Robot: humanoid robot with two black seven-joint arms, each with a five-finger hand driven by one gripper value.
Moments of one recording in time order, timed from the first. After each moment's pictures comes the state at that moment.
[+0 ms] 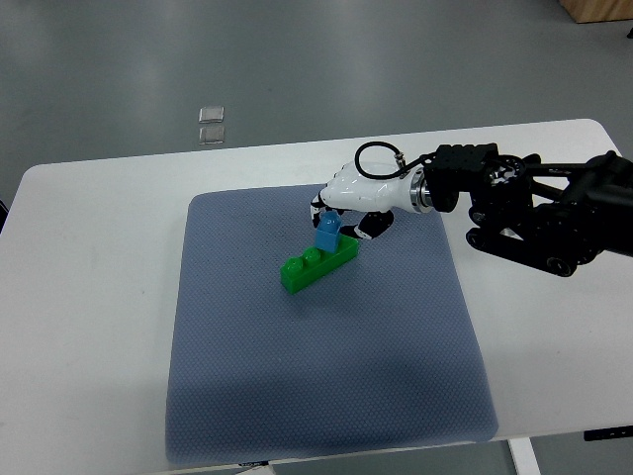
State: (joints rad) left arm 0.04 0.00 -0.09 -0.16 0.07 0.01 0.13; right arm 1.18 -0.30 -0.02 1.00 -1.68 0.00 0.26
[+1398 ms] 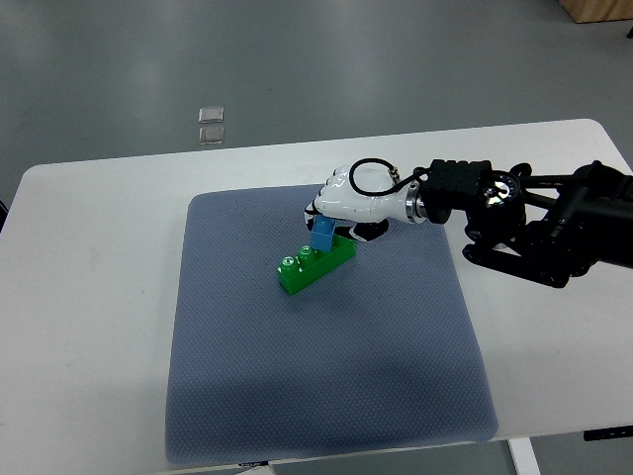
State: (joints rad) left arm 0.04 0.00 -0.09 -0.16 0.07 0.01 0.13; right arm 1.17 -0.27 -0.08 0.98 -1.78 -0.14 0.25
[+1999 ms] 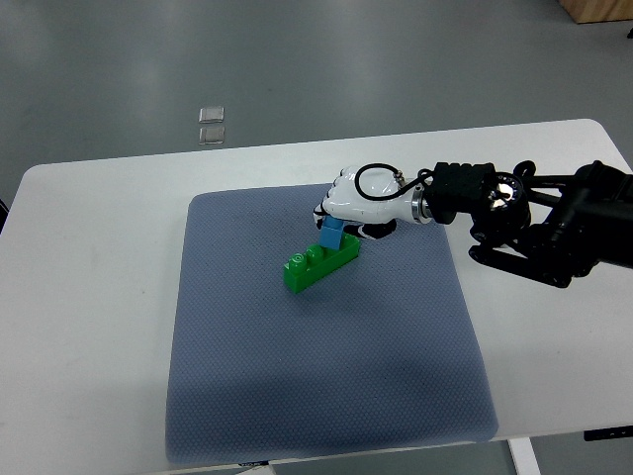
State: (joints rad) left arm 0.04 0.00 -0.09 -0.16 0.07 0.01 0.13; right arm 1.16 -0.27 -0.10 0.93 -1.85 -0.16 0.26
